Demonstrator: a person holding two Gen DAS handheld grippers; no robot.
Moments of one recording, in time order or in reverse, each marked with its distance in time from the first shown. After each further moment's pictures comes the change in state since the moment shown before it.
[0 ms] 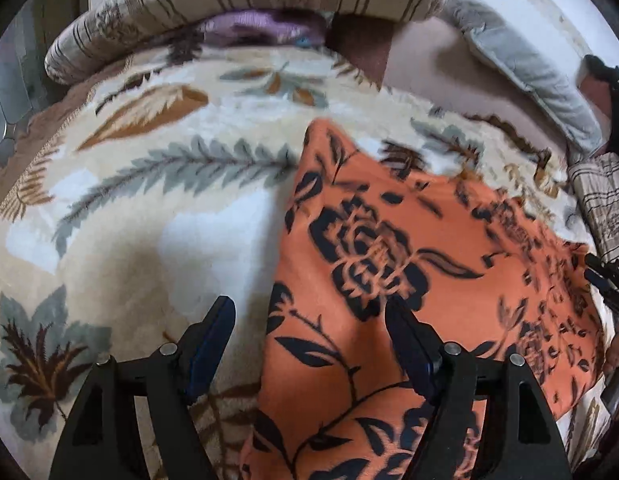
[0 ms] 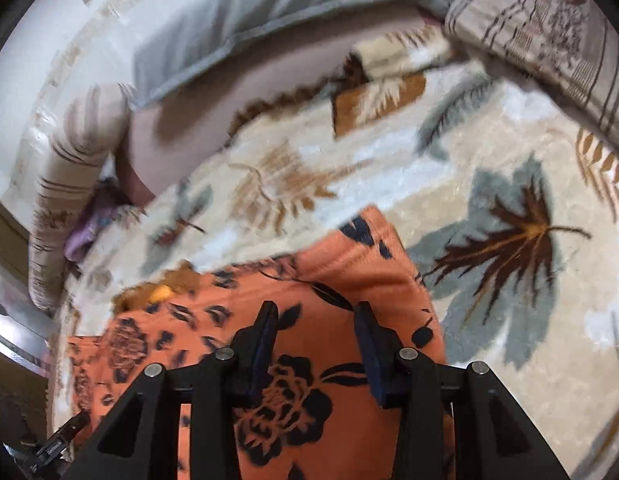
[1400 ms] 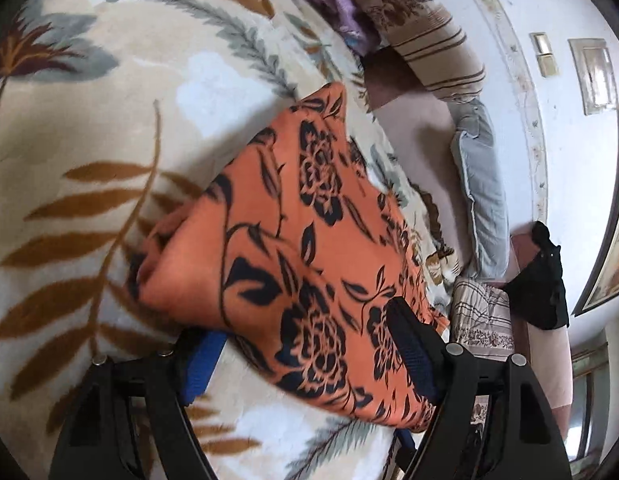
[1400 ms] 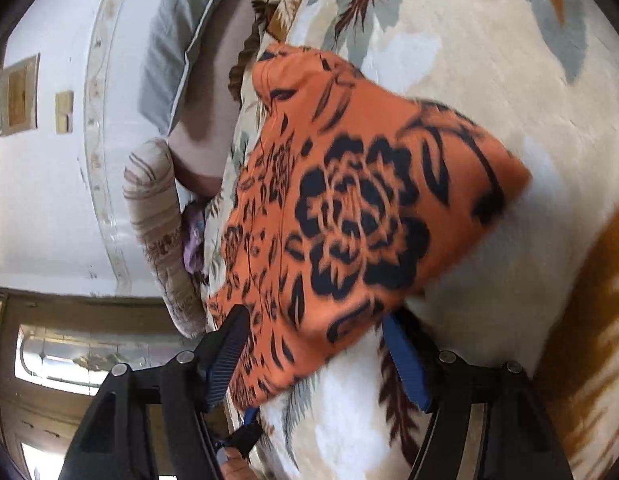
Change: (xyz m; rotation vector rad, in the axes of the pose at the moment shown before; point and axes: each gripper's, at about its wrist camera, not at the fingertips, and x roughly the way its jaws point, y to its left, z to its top) left arm -0.020 0.014 -0.078 -0.609 0.012 -0.471; right arm -0.043 -0.059 -0.142 0.606 0.193 0.443
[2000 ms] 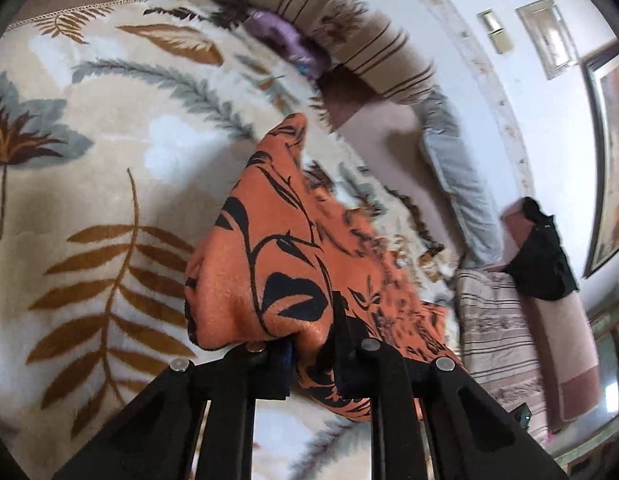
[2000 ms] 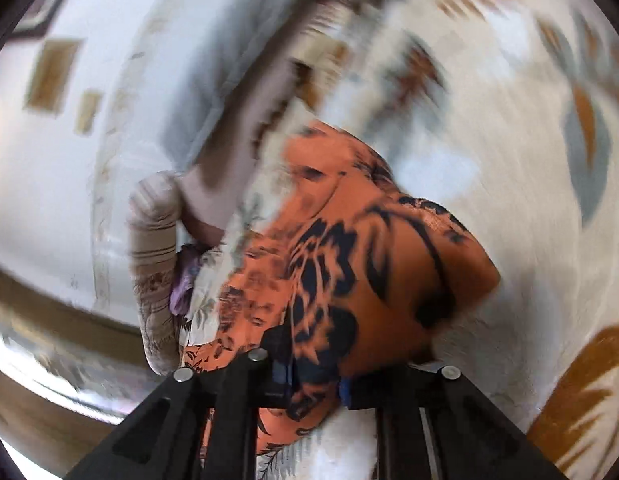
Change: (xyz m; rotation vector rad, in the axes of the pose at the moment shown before) left arm -0.043 -0.023 -0.007 0.168 -0.090 -0.015; right arm -0.032 0.045 0.001 -0.257 -0.269 -0.061
